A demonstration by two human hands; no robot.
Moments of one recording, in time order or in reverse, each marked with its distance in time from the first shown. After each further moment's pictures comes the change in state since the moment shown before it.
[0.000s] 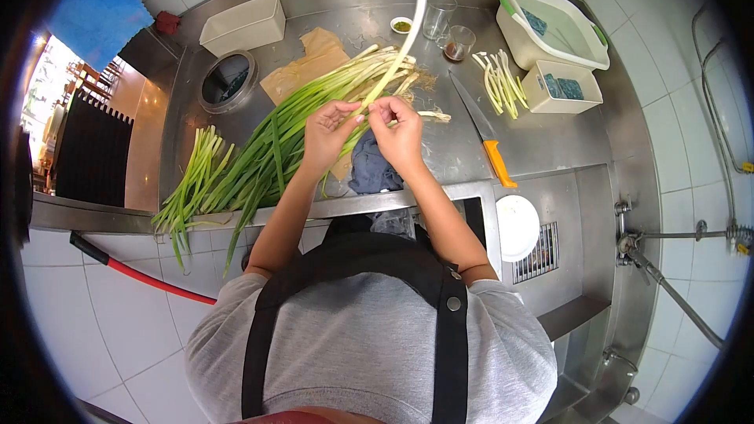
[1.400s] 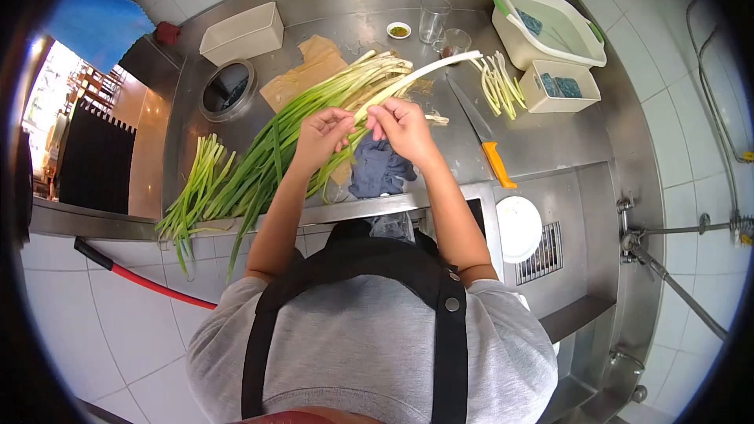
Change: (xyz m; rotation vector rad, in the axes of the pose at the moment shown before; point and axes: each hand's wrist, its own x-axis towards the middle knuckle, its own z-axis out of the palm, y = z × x) left_hand 0.003 0.021 -0.011 -0.017 -0.118 -0.266; right_hand 0.017 -0.014 -0.026 0.316 -0.330 0.232
